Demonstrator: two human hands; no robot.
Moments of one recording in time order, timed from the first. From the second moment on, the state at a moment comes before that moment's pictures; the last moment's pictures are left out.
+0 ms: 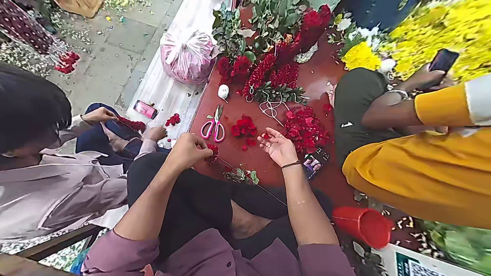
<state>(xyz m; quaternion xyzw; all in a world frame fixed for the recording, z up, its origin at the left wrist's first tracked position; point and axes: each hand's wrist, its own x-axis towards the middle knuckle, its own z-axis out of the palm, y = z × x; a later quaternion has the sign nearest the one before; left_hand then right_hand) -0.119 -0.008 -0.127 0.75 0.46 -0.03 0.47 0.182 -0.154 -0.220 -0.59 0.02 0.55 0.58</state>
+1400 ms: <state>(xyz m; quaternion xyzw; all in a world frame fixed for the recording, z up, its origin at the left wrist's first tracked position) -0.119 -0.010 -0.122 0.74 0.49 -0.04 0.46 0.121 -0.189 -0.185 -0.71 -0.29 0.40 0.51</state>
